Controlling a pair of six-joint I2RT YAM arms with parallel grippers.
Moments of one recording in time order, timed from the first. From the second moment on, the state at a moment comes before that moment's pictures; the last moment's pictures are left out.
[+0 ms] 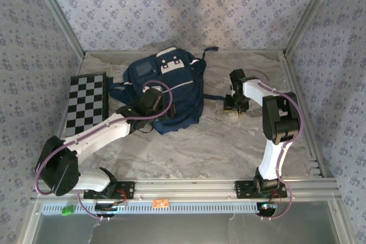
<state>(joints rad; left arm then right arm) -0.72 1.34 0.93 -0.41 -0.17 -0.66 0.19 1.90 1.26 -0.76 -0.02 0.26</state>
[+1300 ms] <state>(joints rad) -0.68 1.69 1.27 -0.44 -0.30 0.12 0.21 1.41 1.04 -0.93 -0.12 0.27</state>
